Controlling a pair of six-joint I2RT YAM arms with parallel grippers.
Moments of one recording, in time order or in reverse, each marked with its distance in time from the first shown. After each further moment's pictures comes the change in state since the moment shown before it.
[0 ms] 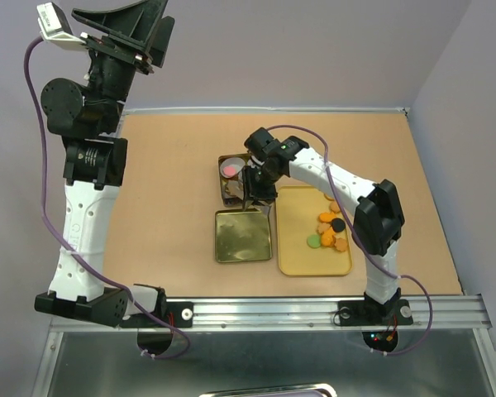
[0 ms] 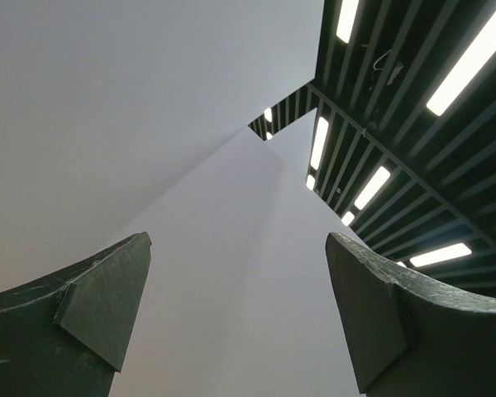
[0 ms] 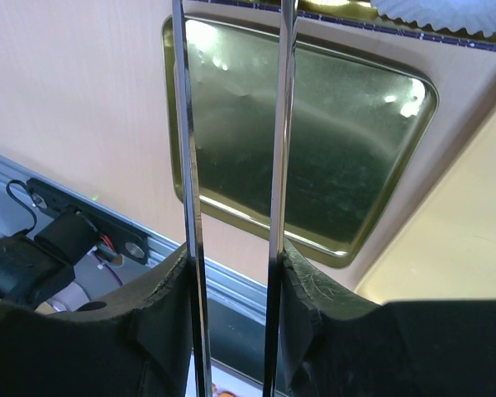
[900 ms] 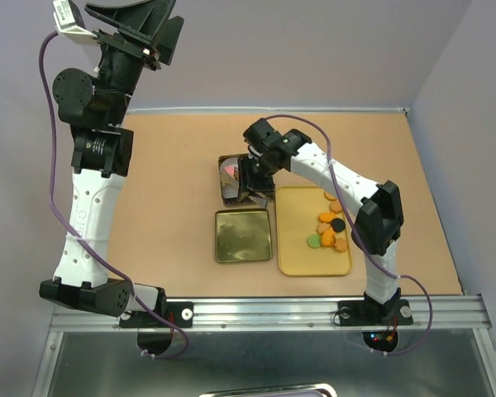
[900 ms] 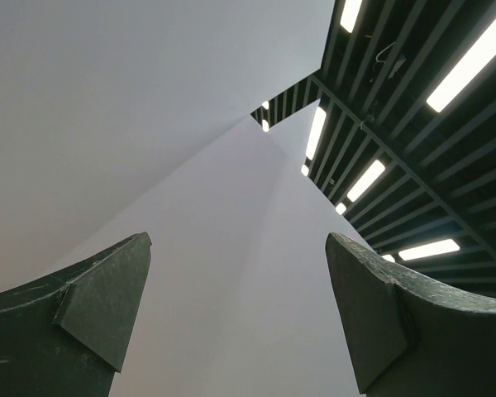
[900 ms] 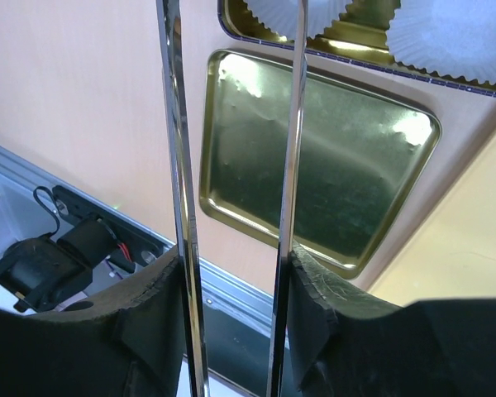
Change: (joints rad) left arm 0.006 0.060 0.013 0.029 0.043 -0.046; right arm 0.000 0.013 0.103 -0.011 0.015 -0.018
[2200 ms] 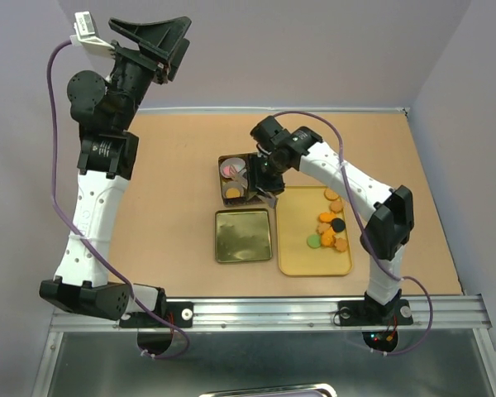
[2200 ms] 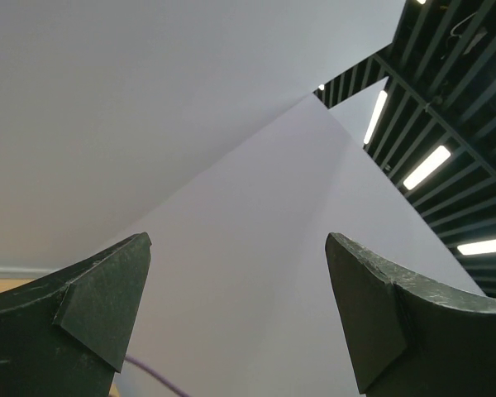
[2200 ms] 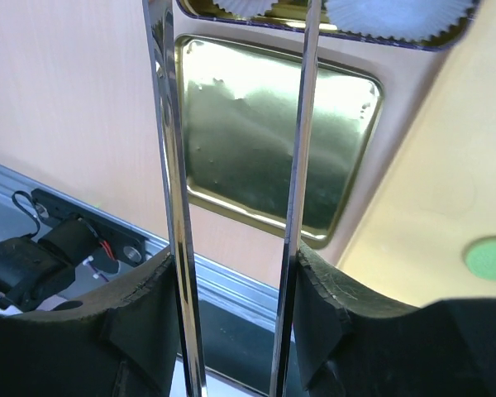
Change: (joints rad) left arm 0.000 -0.016 -0.086 -0.065 0.019 0.118; right arm -0.011 -0.061 -0.005 -0.076 0.074 -0.005
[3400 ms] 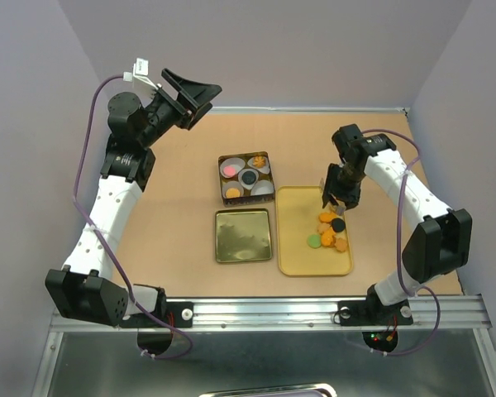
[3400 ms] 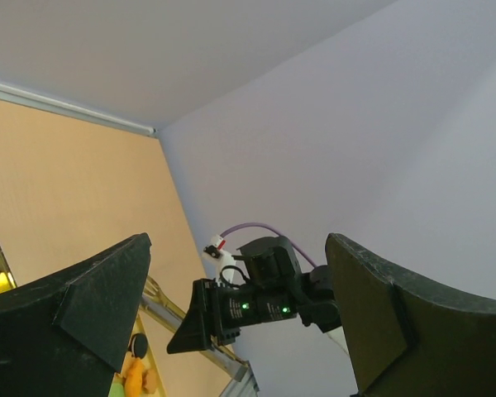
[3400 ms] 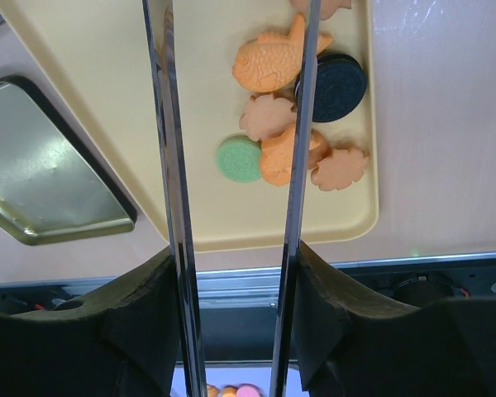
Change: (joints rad) left arm 0.000 -0.044 -0.367 -0.067 0.206 0.156; right arm -0.433 -0.351 -0.468 -0.150 0.168 -0.027
